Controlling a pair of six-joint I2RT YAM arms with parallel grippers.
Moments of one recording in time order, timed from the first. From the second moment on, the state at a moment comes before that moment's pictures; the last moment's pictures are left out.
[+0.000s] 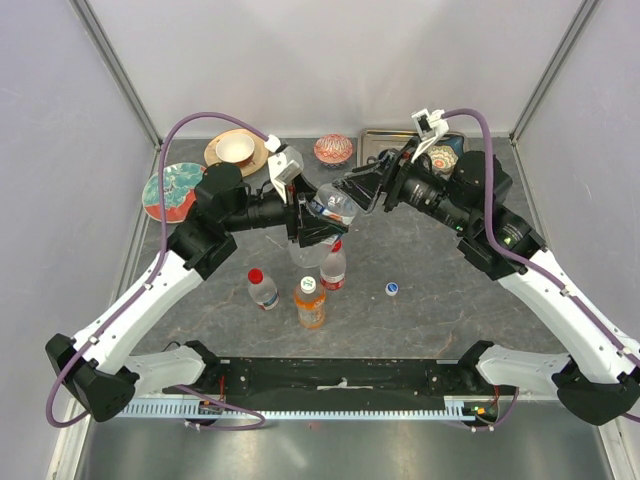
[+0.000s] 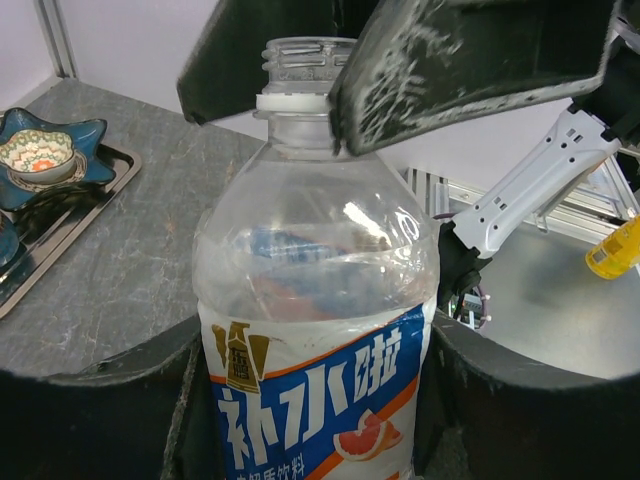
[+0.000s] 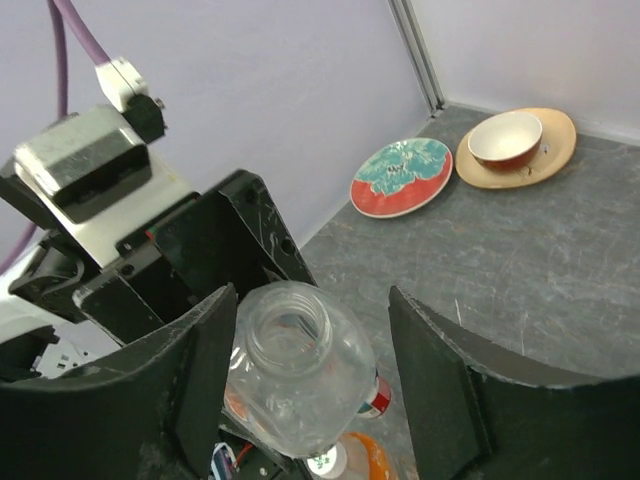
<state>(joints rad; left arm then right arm) -0.65 1.14 1.19 -0.07 0.74 -0.20 0.71 1.13 1.42 -0.22 -0.22 0.51</state>
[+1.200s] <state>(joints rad) -0.66 0.79 1.14 -0.18 0.07 -0.13 0.69 1.04 1.27 -0.28 0.73 0.14</state>
